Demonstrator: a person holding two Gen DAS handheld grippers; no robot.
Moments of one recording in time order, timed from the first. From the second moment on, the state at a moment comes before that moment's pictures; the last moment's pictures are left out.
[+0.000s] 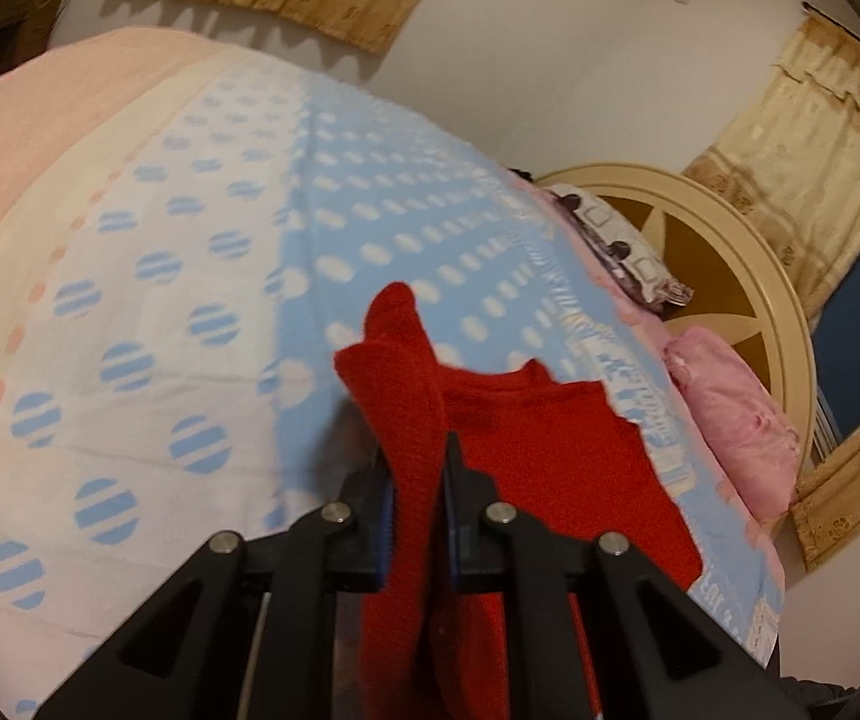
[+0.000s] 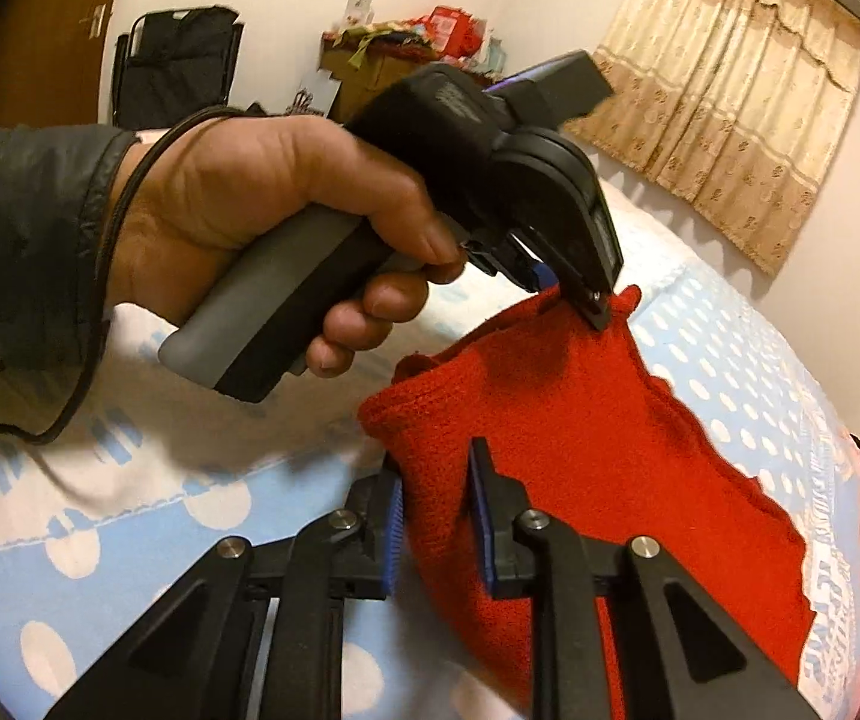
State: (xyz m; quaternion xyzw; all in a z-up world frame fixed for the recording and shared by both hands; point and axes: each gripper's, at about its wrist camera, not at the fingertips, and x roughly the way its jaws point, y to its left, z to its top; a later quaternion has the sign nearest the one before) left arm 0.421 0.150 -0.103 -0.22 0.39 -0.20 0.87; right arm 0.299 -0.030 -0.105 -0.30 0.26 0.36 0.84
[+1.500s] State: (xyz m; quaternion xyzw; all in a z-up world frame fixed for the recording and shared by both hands) left arm 0.477 -0.116 -0.094 -0.14 0.42 -0.31 0.84; right arm 0.340 -0.275 -0.088 -0.09 0.34 0.22 0.91
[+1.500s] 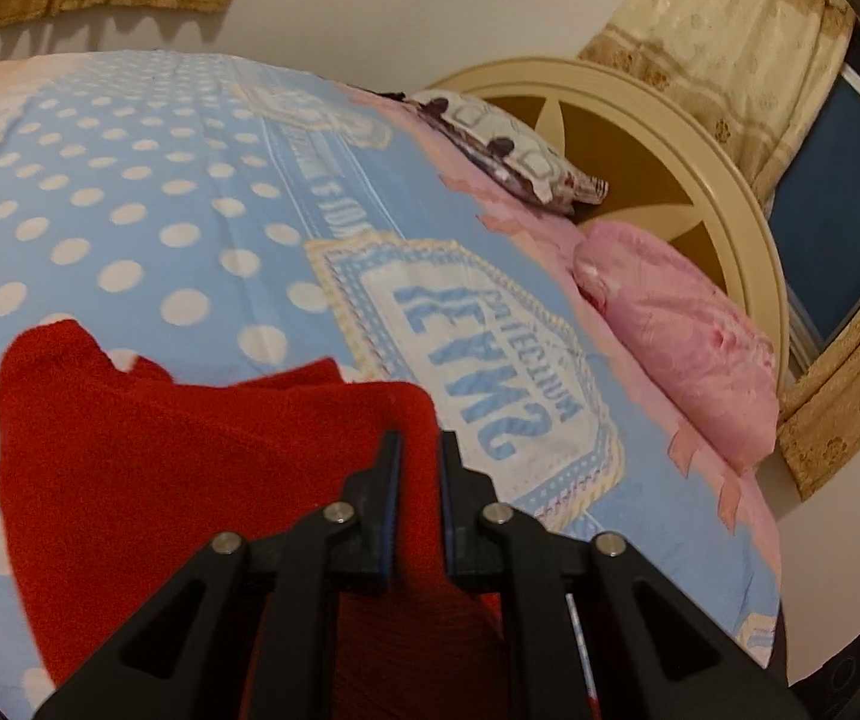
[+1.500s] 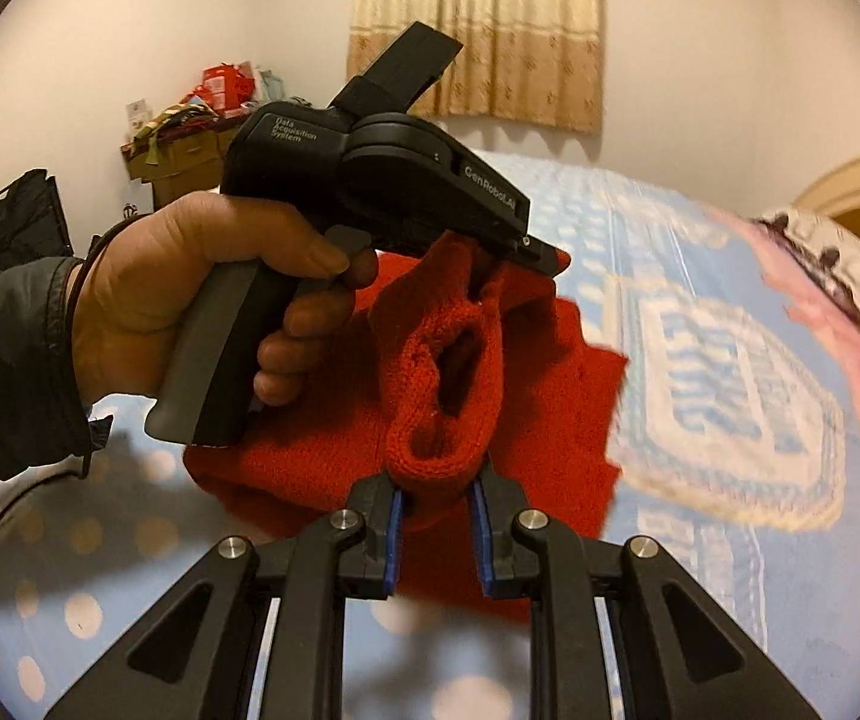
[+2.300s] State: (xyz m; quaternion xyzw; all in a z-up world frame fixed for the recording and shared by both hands) left arm 0.383 -0.049 -0.050 0.01 0.28 -0.21 0.94; right arm 0.360 -0.357 -0.084 0.04 0.40 0.23 0.89
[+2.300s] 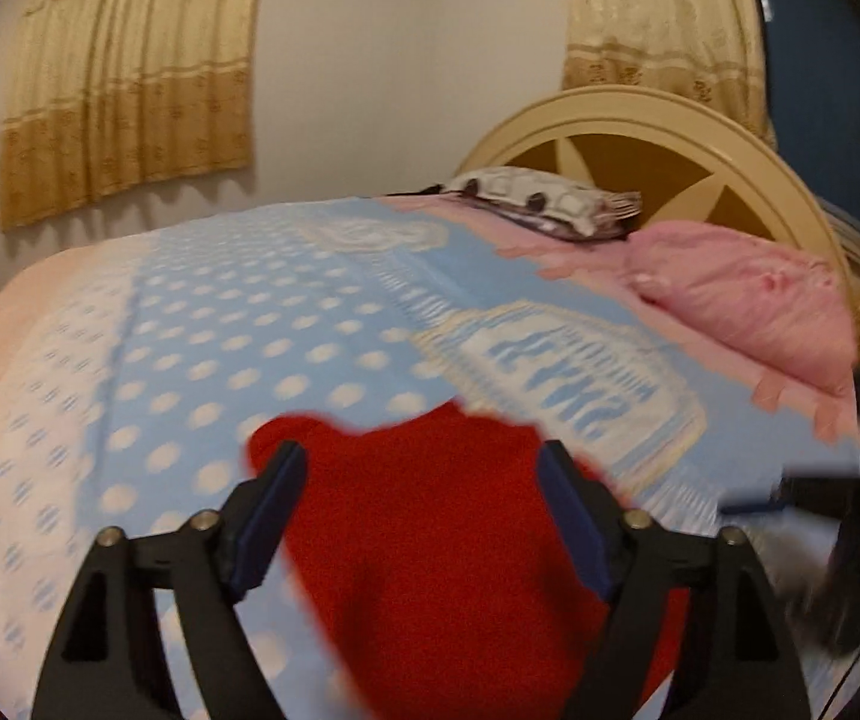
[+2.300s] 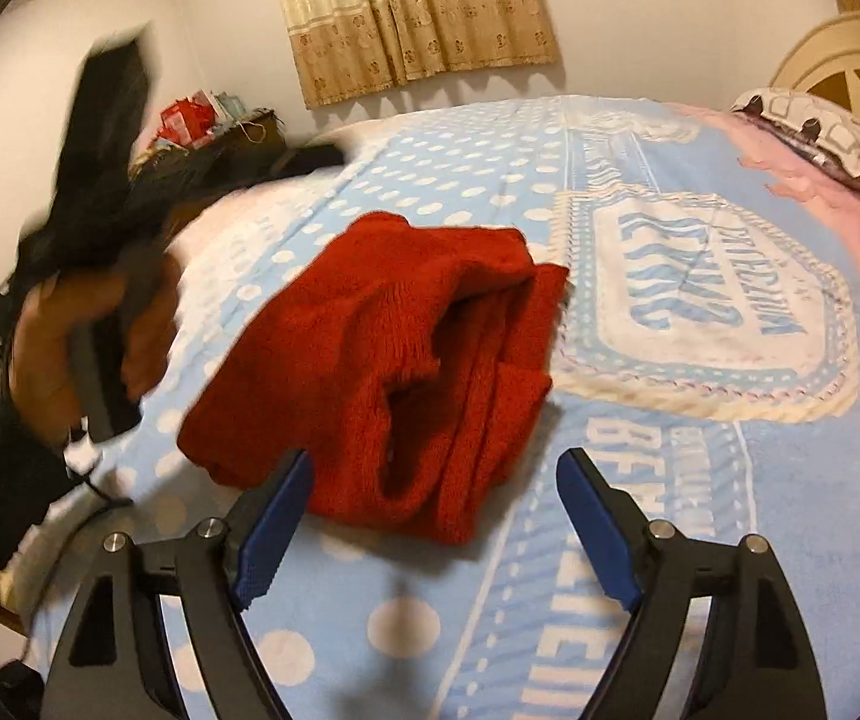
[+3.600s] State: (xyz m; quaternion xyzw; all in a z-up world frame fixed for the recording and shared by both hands) left arm 0.338 -0.041 -0.113 -0.03 0.38 -0.19 0.91; right arm 0.427 -0.357 -0.078 0.06 0.40 0.19 0.89
